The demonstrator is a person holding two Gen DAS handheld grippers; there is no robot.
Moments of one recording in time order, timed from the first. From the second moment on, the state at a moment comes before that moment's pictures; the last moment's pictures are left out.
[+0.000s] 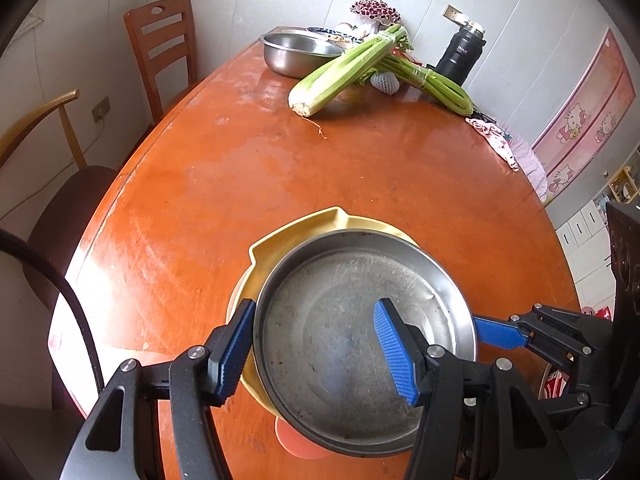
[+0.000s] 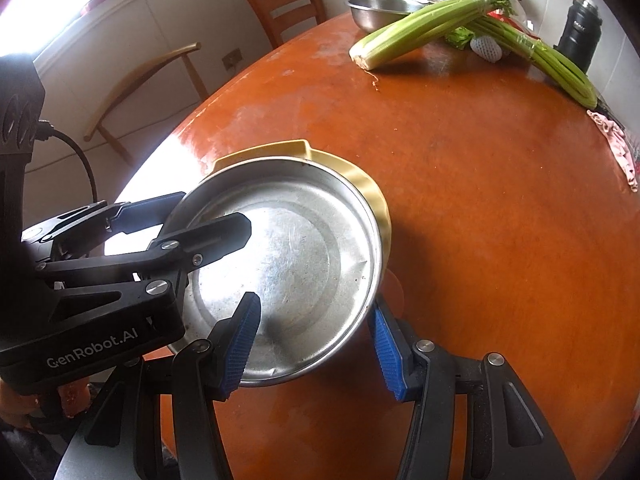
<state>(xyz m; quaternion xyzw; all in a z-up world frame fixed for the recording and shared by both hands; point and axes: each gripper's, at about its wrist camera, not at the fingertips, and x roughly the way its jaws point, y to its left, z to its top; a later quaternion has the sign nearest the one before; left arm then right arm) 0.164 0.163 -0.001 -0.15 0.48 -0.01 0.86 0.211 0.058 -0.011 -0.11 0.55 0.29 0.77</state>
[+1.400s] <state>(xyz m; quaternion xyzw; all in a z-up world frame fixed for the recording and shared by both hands) 0.164 0.169 0.007 -0.14 0.47 0.01 0.87 0.213 0.063 -0.004 -0.13 0.53 0.29 0.79</state>
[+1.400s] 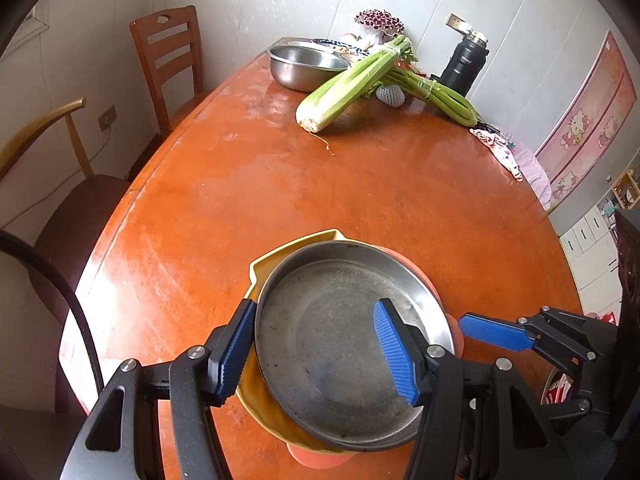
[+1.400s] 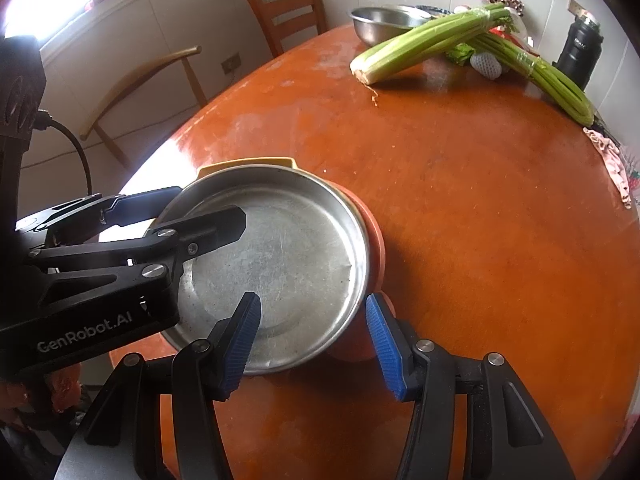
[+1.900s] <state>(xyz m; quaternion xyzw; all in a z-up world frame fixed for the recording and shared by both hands) 0.140 0.154 0.038 -0.11 0.44 0.02 0.89 0.189 0.021 0.036 -0.10 0.49 0.29 0.82</state>
